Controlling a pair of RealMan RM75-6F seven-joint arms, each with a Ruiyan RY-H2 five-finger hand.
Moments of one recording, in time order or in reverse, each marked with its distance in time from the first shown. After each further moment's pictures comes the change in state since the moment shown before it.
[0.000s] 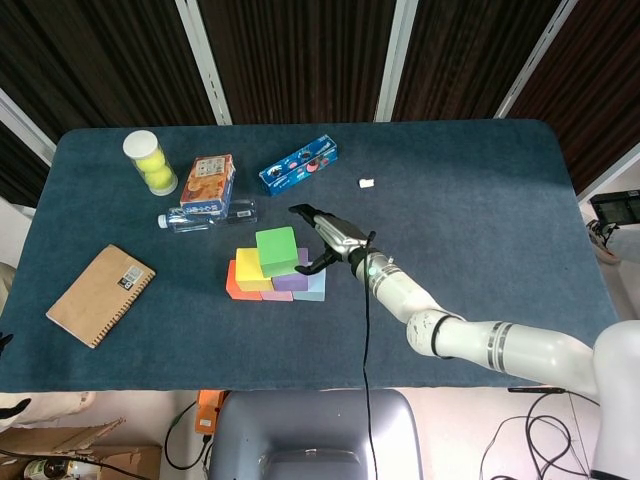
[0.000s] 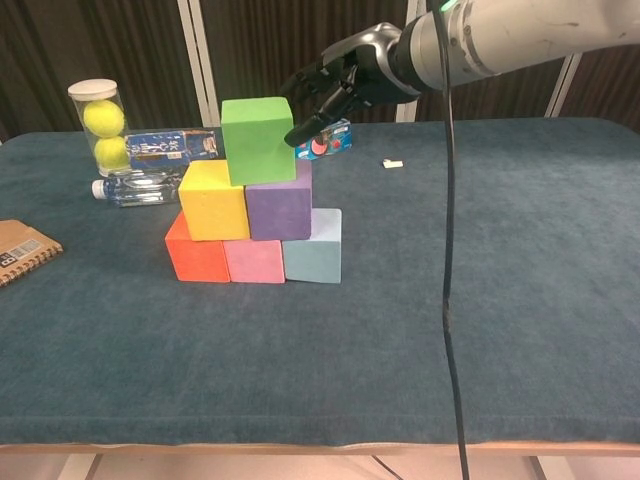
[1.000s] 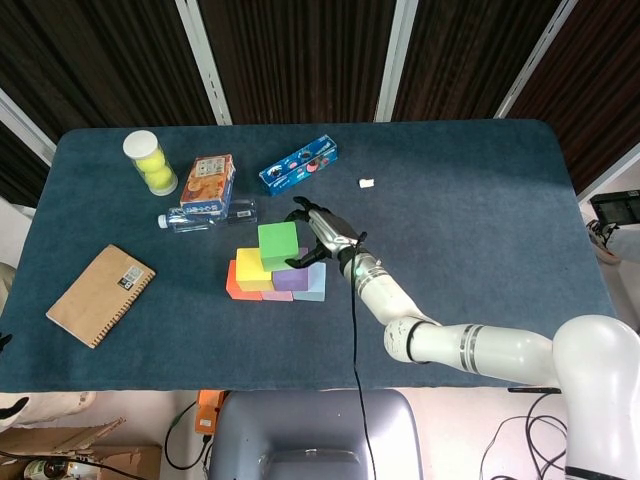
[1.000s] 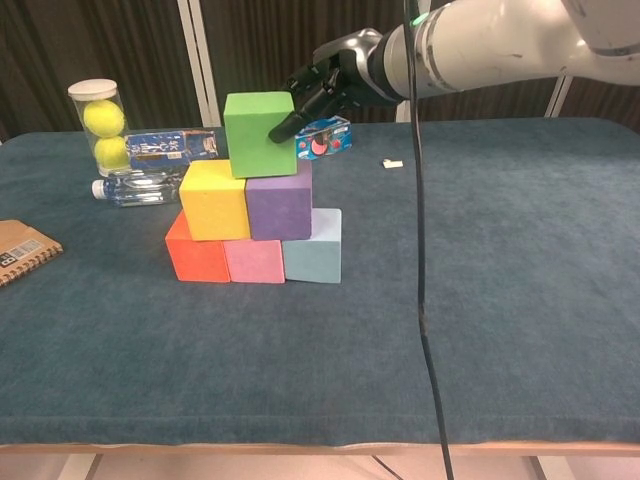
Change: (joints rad) left arm 0.000 0.011 0.002 -0.015 0.005 0.001 0.013; right arm 0.072 -0.085 -0.046 0.036 0.049 0.160 0.049
